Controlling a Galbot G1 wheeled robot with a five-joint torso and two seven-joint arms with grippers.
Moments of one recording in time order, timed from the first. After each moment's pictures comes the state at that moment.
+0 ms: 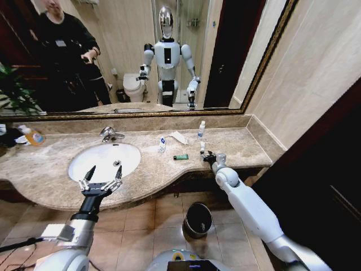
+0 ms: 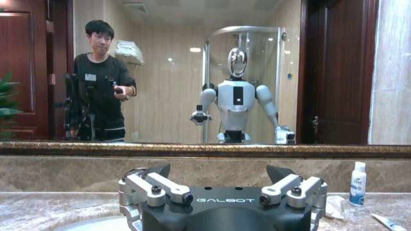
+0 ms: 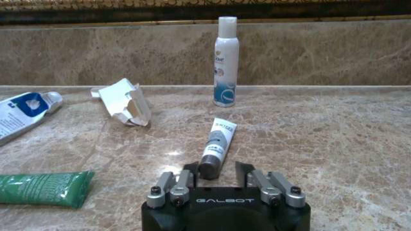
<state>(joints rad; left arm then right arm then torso) 1.84 -1.36 -0.82 -2.47 -0.37 0.04 0.05 -0.81 1.12 0.11 1.59 0.61 -0.38 0.28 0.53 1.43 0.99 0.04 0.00</state>
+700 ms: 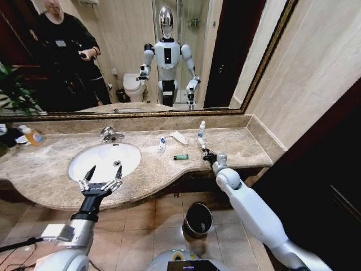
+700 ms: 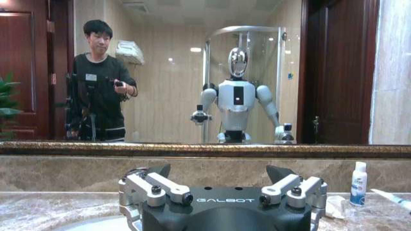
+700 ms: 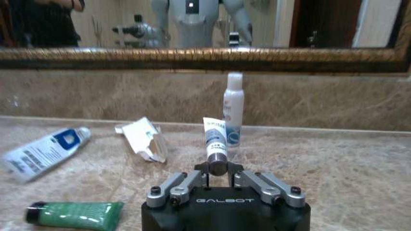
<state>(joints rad) 1.84 -1.36 -0.82 -2.47 -0.37 0.04 0.05 -0.92 1.07 0.18 1.79 0.57 -0.35 0.28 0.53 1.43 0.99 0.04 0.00</state>
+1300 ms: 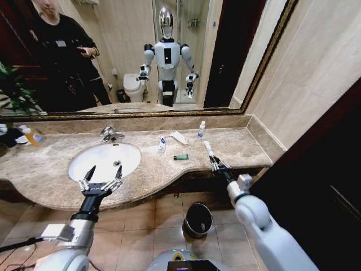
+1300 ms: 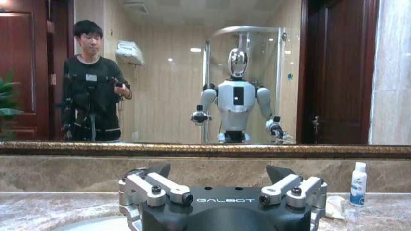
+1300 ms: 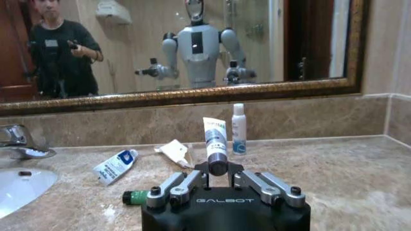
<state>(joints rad) 1.84 -1.36 -0.82 -2.47 -0.37 0.04 0.05 -1.47 1.15 0.40 2.24 0.42 -0.24 0.22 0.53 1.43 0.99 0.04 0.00</state>
